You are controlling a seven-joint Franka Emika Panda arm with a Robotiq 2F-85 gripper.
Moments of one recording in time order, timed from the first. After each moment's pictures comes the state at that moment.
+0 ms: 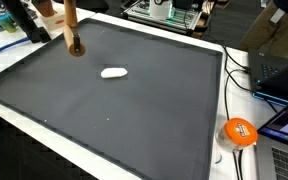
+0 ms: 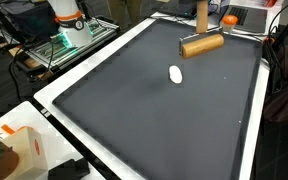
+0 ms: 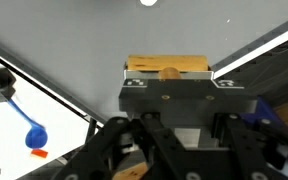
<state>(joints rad) 0.09 0.05 -0.03 -1.90 -0.24 2.26 0.80</state>
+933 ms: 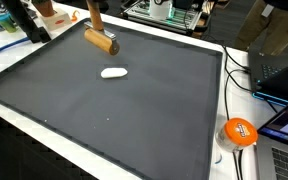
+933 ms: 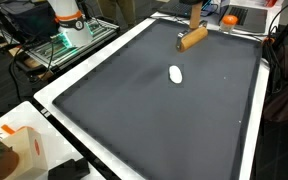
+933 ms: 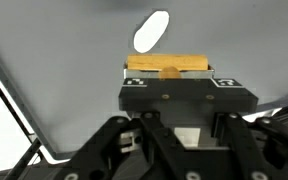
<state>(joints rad) 0.07 0.16 0.00 -1.72 -0.03 1.98 0.32</state>
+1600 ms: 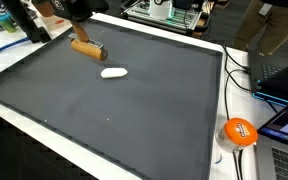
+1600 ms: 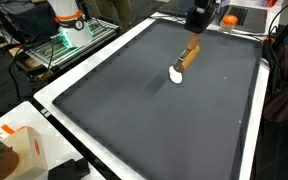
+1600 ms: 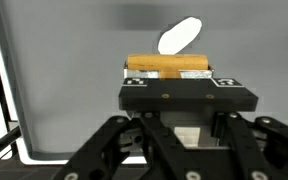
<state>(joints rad) 0.01 0.44 -0.01 -1.36 -0.03 1.74 0.02</state>
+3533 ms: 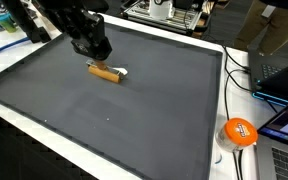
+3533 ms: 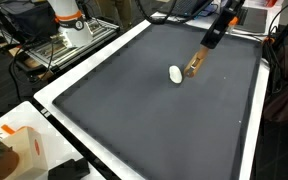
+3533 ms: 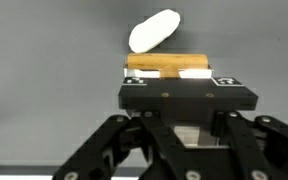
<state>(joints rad) 0.09 0.79 0.01 -0.96 -0.04 1.55 0.06</state>
